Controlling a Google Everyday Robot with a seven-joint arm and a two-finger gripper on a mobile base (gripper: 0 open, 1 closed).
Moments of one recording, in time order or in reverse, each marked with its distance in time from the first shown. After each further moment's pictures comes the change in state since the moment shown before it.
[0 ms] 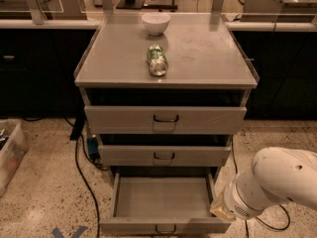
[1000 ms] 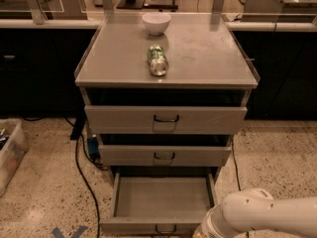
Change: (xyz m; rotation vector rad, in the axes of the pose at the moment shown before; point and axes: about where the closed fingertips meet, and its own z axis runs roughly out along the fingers) arm 0.038 0.022 0.161 -0.057 0.017 0.179
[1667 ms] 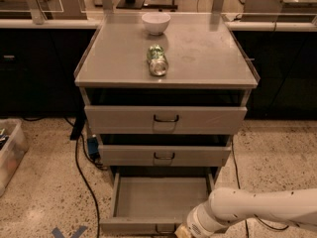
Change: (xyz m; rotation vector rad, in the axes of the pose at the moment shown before) arm -0.040 0.006 0.070 -0.166 -0.102 0.145
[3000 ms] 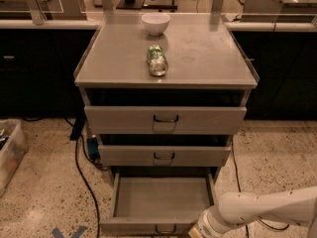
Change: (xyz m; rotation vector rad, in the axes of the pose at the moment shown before) arm 0.039 -0.050 0.010 0.086 0.053 0.025
